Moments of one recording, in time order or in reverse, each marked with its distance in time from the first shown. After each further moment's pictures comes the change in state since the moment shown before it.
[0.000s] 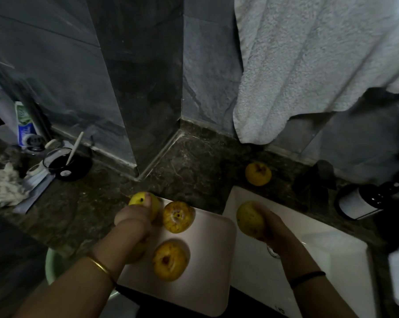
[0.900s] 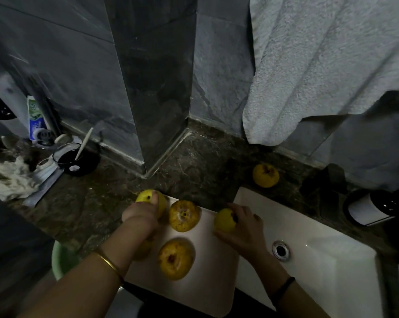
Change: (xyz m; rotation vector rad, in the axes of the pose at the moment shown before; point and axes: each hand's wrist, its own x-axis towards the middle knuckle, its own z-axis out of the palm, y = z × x) left_hand -0.003 0.000 -0.003 -0.017 -0.005 0.012; right_hand -0.005 0.035 0.055 -1.157 0.063 -0.762
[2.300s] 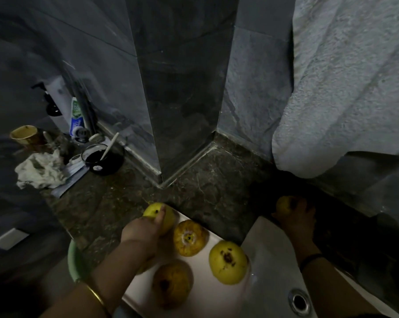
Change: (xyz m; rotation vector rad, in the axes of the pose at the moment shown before) left_hand 0.003 0.002 0.014 0.032 0.185 -0.011; right_hand 0.151 0.086 -0.041 0.045 0.173 0.376
